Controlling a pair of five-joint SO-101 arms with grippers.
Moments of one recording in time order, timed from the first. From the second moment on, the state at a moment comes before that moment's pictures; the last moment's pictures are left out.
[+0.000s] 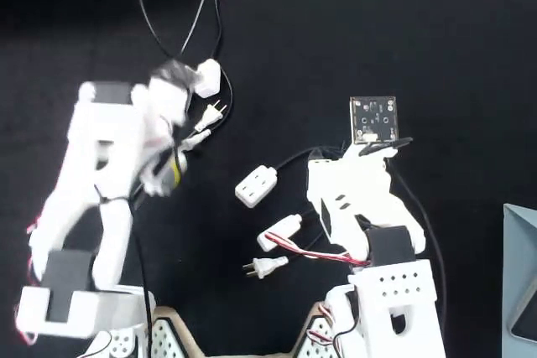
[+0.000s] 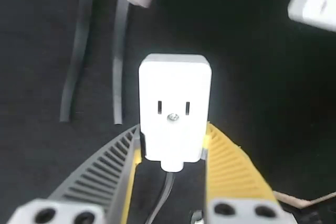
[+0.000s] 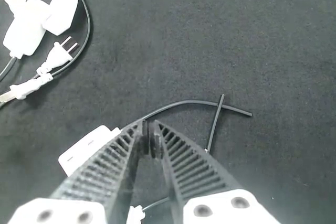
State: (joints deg) left arm -0.4 -10.9 27.0 81.5 -27.6; right arm -7.8 -67.6 66.5 52.0 -4.9
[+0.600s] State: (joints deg) left arm 7.3 -31.6 51.1 75.4 -23.2; right arm -7.8 -67.6 66.5 52.0 -4.9
